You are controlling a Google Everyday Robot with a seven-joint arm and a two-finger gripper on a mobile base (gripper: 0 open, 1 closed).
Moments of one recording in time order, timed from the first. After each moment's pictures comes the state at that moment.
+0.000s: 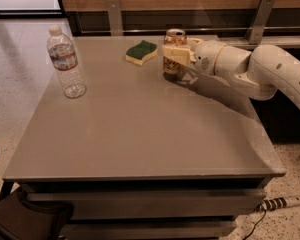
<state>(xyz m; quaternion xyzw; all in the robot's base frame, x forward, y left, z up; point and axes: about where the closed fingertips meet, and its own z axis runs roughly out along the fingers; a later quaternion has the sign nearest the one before) 0.719 -0.087 0.901 -0.28 0.67 0.30 0.61</state>
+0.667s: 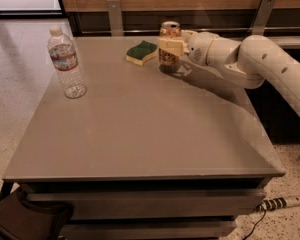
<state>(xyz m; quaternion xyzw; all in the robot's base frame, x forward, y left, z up) 0.763 -0.076 0.905 -0.29 0.66 0.30 0.62</state>
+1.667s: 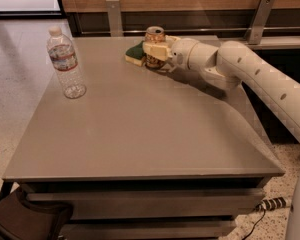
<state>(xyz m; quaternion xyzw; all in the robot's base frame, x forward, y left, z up) 0.787 -0.038 0.866 -0.29 0.67 0.30 0.61</state>
